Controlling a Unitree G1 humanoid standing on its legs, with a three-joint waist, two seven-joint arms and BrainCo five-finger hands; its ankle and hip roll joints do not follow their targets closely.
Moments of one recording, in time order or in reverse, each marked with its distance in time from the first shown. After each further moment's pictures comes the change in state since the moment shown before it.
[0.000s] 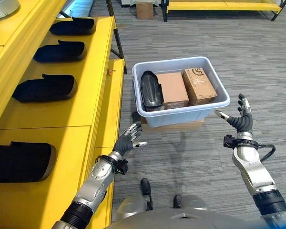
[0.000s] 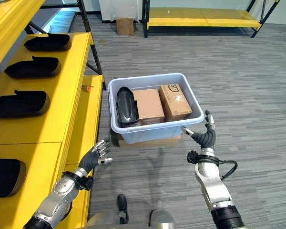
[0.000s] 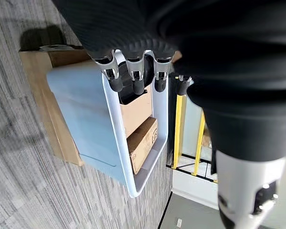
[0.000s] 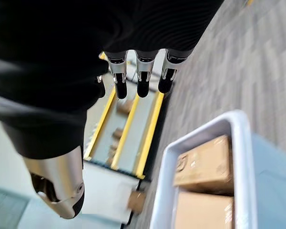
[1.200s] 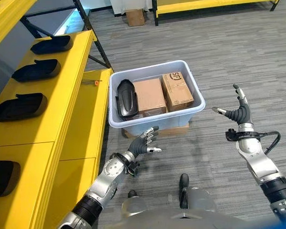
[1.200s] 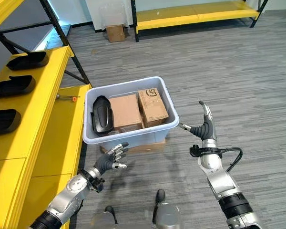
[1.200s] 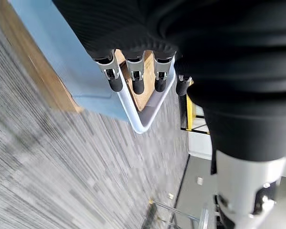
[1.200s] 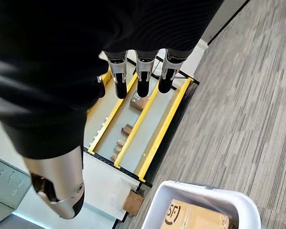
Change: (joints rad) left arm -0.069 -0.012 -0.131 0.051 -0.003 0.025 -0.075; right arm -0.056 -0.148 0.072 0.108 -0.121 -0.061 -0.012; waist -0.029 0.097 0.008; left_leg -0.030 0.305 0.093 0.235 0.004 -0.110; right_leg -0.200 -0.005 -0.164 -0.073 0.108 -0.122
